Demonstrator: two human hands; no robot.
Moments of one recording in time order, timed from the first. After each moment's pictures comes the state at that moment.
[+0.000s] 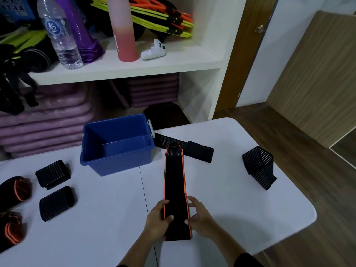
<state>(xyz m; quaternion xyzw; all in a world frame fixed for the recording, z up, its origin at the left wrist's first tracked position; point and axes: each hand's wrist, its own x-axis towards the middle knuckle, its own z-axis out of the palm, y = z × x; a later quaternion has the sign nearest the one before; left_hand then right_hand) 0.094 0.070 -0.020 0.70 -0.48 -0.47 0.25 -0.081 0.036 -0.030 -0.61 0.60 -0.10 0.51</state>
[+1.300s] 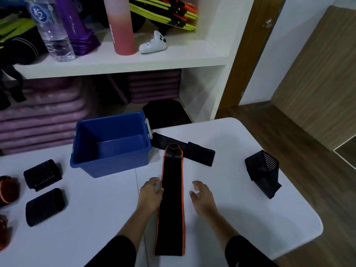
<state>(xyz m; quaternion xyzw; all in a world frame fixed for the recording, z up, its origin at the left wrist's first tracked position) 0.110 -0.010 -0.002 0.75 -0.49 -0.35 0.28 -0.077 -0.031 -0.019 -0.63 0.65 -0.18 0.38</state>
